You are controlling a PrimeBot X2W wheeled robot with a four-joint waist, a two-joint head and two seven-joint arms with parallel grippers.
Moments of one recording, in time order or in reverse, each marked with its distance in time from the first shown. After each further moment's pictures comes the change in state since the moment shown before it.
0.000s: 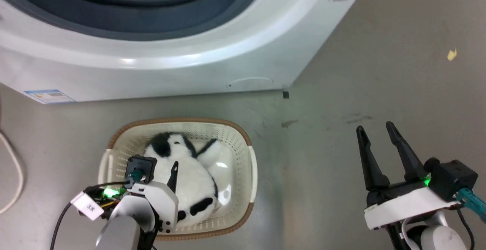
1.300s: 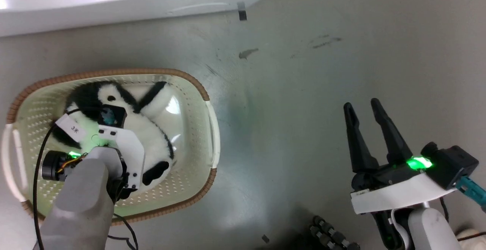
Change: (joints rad) left arm -0.402 0.120 -0.107 0.482 -0.100 0.027 0.295; right arm -0.087 0.000 0.096 0.003 0.176 0.000 -0.080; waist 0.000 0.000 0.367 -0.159
